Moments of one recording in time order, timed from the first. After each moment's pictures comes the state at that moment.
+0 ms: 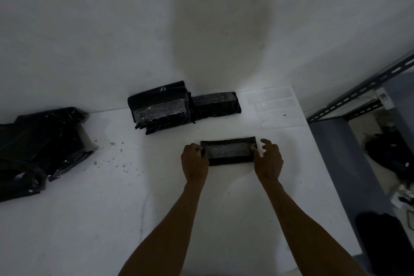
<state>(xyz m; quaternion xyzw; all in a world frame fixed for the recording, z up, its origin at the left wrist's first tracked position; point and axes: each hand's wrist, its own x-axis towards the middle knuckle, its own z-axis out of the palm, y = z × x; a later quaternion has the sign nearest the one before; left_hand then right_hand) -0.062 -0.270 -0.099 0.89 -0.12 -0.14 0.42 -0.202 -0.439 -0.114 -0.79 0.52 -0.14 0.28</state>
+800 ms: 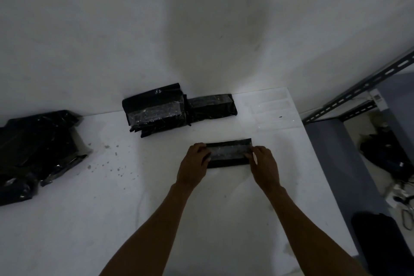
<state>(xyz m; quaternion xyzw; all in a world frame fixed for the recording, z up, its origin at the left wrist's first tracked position) -0.047 -0.261 -0.117 0.83 -0.42 -0.11 0.35 -0.220 -0.445 -0.114 -0.91 0.34 -0.13 0.21</state>
